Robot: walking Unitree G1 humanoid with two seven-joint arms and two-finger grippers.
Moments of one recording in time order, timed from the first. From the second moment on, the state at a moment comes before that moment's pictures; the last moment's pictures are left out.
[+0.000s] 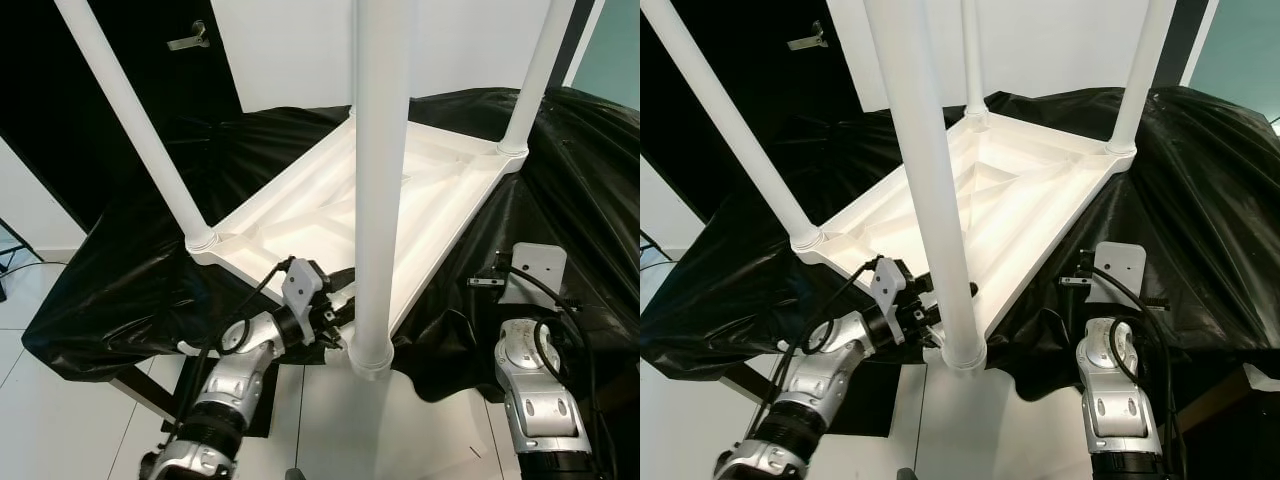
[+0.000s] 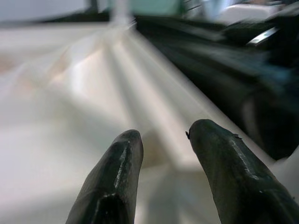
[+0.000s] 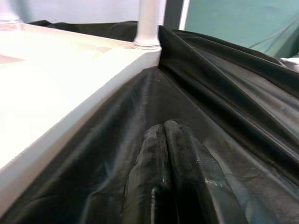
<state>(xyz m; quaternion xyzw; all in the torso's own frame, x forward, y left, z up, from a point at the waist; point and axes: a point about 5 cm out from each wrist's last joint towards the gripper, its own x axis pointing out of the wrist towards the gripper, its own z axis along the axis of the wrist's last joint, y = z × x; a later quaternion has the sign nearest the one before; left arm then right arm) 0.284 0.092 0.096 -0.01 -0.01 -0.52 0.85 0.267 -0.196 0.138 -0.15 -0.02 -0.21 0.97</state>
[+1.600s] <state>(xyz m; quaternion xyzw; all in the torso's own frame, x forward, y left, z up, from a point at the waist) 0.265 0.152 0.107 0.00 0.14 -0.71 0.69 0.269 -0.196 0.138 -0.16 -0.02 -0.20 0.97</state>
